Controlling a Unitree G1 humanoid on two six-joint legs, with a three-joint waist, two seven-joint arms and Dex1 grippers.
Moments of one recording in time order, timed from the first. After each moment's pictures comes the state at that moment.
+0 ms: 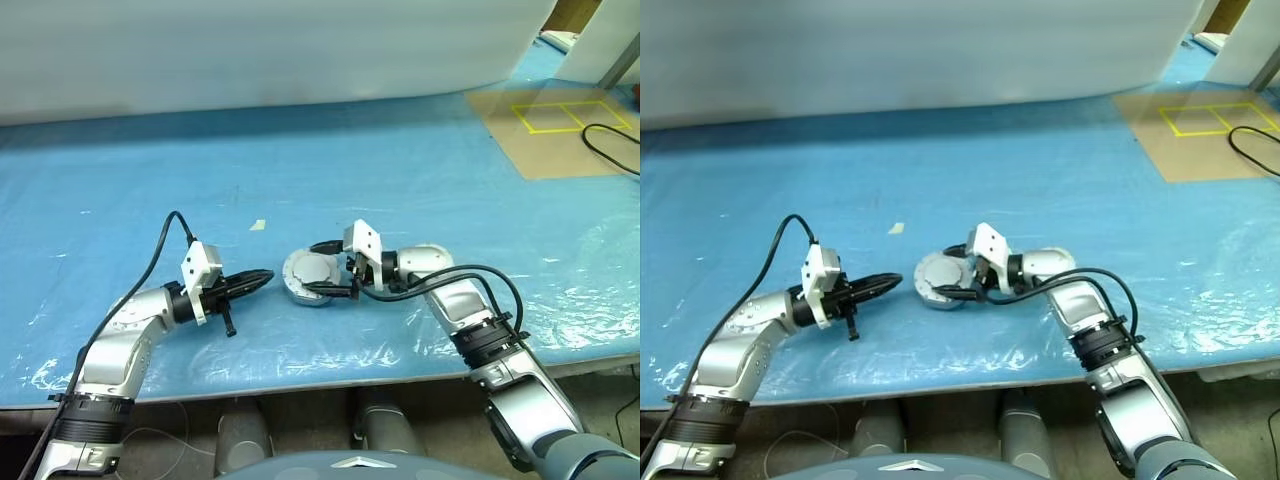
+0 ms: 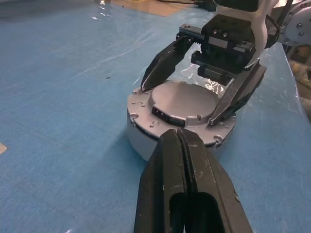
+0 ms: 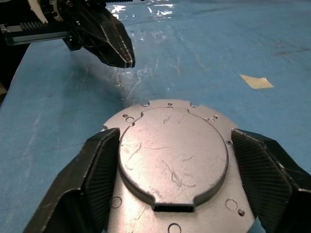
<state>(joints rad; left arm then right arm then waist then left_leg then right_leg) -0.09 0.50 0.03 -0.08 -0.42 0.18 -1.06 -0.51 -0.36 0.32 0.20 0.17 0.16 1.08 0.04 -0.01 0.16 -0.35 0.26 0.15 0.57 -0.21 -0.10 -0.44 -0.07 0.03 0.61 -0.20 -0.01</state>
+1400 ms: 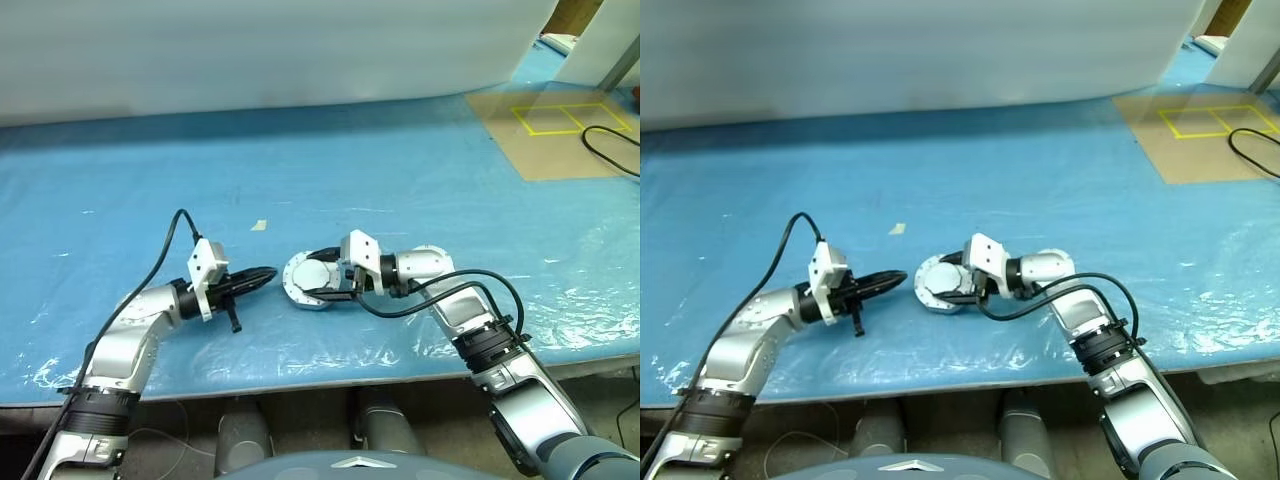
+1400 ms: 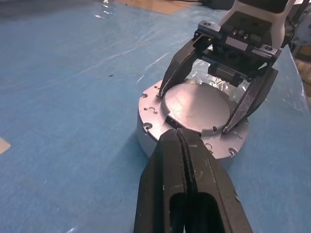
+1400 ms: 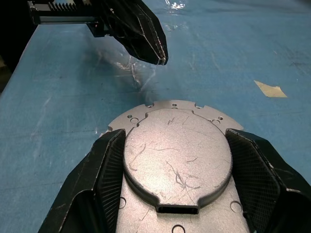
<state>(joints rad) -0.16 0.47 -0.01 -0.02 -0.41 0.17 -1.05 -0.49 -0.38 0.36 0.17 0.10 0.09 1.09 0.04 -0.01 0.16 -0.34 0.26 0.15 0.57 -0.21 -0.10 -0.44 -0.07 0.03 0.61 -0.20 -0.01</state>
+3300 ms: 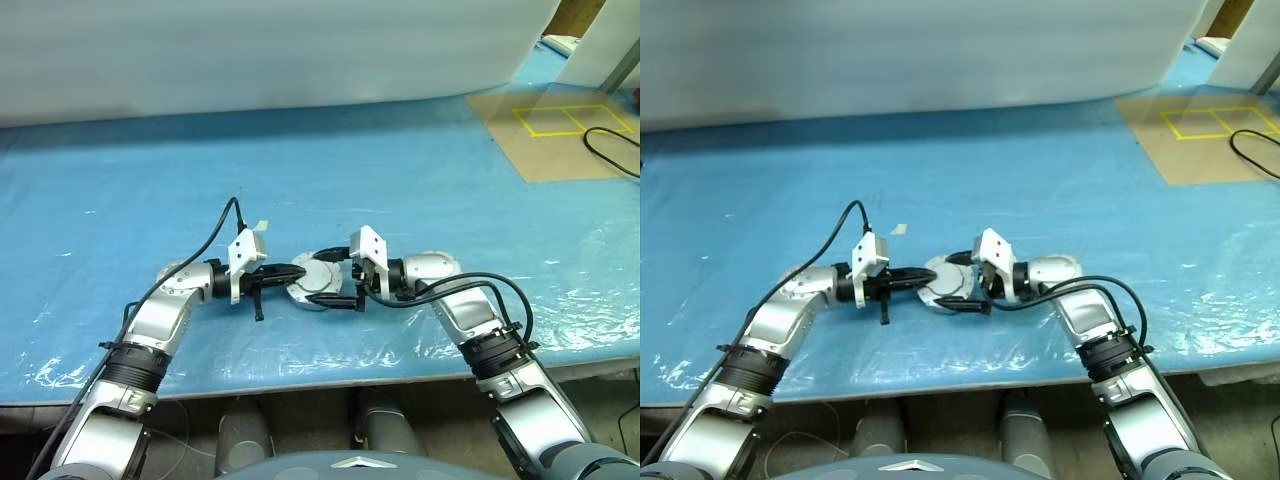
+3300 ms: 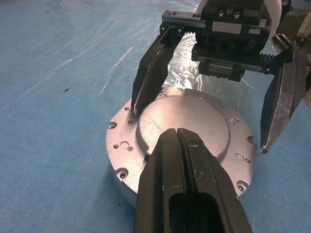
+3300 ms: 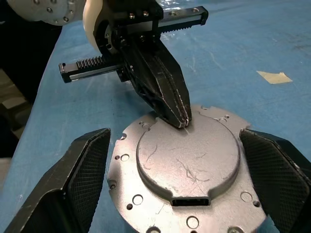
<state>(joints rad) -0.35 0.45 -0.16 0.16 -0.29 0.11 -1.13 -0.45 -0.39 0.28 0.11 0.24 0.28 1.11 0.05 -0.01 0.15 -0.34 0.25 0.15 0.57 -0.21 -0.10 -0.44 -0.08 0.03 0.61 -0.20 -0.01</state>
